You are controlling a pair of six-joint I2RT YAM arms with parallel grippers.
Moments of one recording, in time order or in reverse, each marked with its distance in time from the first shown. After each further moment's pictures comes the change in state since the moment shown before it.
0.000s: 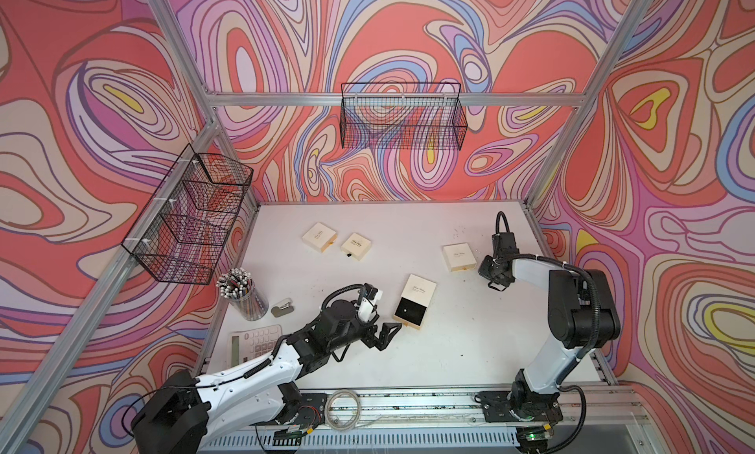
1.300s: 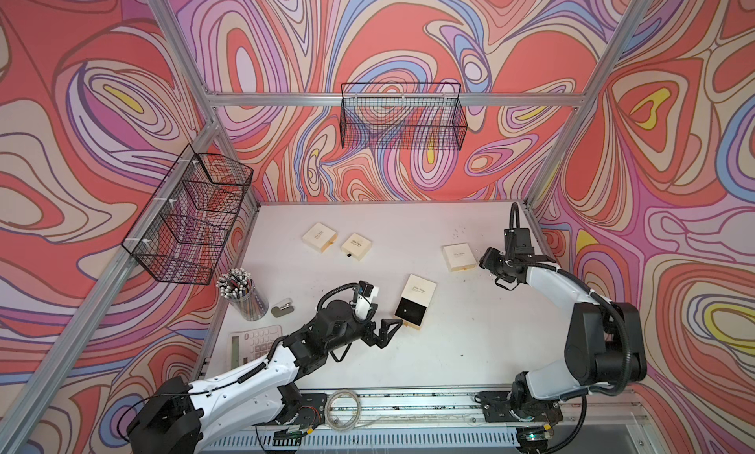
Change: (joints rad) left arm 0.000 -0.061 0.011 -0.017 0.006 -0.133; right arm 0.014 -0.306 -0.037 -0.091 -0.149 -0.033
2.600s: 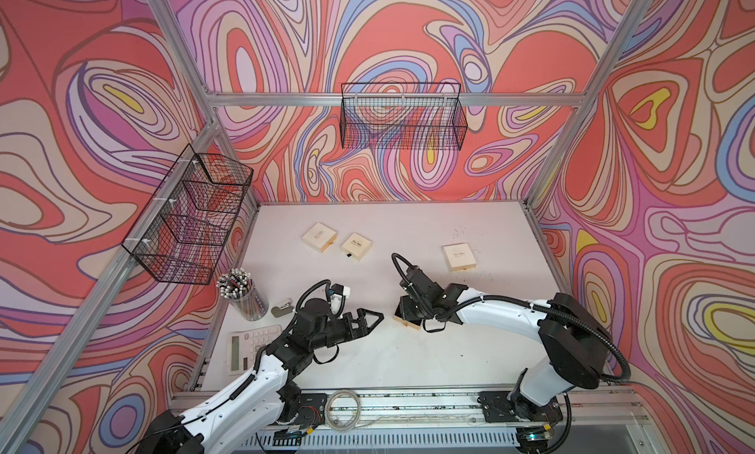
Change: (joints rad) left arm 0.275 -0.118 -0.117 -0.072 0.336 -0.515; right arm 0.867 0.156 0.013 0.024 0.129 0.203
